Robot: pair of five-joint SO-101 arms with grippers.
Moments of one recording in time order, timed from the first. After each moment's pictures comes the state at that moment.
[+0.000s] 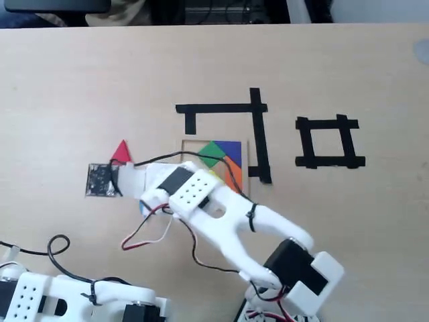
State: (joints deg) left arm -86.5 -69.6 85.1 60.9 -23.0; right arm -50.2 -2.1 33.2 43.8 41.5
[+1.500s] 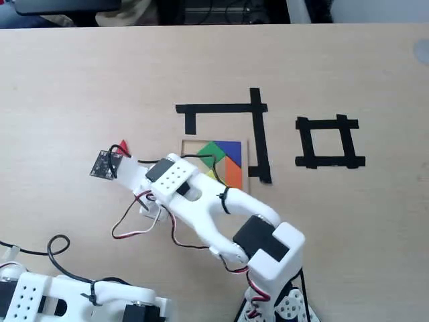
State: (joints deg) left arm -86.5 -69.6 85.1 60.9 -23.0; right arm -48.7 14.8 21.2 53.6 24.5
